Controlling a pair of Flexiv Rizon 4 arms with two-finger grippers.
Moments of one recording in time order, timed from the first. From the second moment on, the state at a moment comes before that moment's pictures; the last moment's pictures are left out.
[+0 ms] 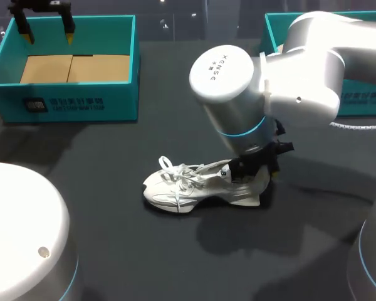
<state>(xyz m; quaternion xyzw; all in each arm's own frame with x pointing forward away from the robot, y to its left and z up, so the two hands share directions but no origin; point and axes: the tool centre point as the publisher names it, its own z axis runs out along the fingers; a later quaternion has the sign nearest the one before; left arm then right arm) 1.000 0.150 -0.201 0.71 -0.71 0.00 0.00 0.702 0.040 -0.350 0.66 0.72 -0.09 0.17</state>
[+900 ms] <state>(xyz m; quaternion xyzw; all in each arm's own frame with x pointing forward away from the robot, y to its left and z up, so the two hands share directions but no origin) 1.000 0.150 -0.201 0.71 -0.71 0.00 0.00 0.714 0.030 -0.372 0.66 0.73 -0.10 0.15</state>
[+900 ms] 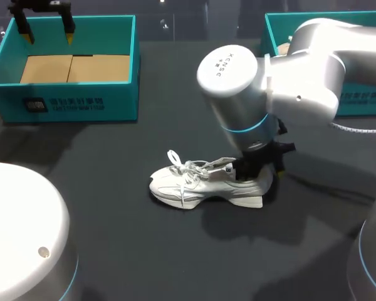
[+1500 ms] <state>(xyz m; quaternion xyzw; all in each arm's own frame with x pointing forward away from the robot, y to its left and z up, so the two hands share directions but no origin) 1.000 0.150 -0.201 0.71 -0.71 0.00 0.00 0.721 0.047 -0.314 0.61 0.78 -0.06 0.11</state>
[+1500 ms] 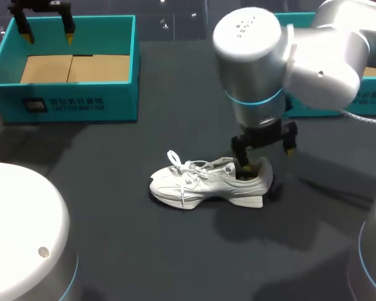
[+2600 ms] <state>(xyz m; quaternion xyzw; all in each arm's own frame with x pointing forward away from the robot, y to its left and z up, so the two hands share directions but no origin) 1.000 0.150 -0.201 0.71 -0.71 0.00 0.00 0.719 -0.006 -0.269 0.34 0.92 0.16 -0.09</state>
